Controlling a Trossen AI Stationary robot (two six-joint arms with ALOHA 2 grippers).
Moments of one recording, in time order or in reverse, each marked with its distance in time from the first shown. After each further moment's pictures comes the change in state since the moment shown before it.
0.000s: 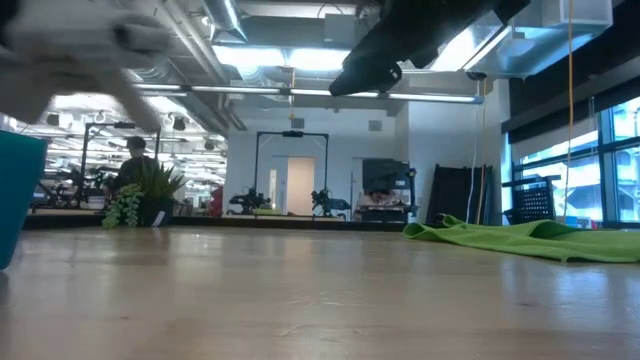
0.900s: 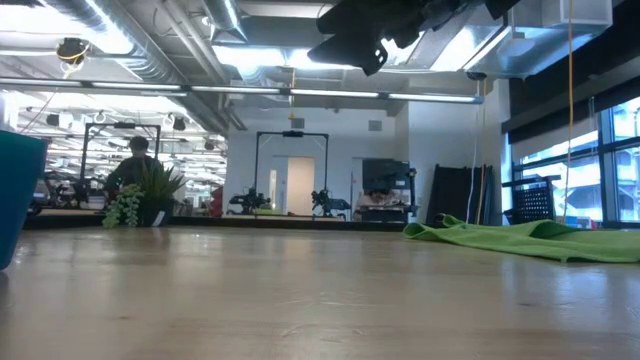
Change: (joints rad) left arm -0.472 0.214 0.001 0.070 -0.059 -0.406; right arm 0.000 0.000 -0.001 0.160 -0.003 0.001
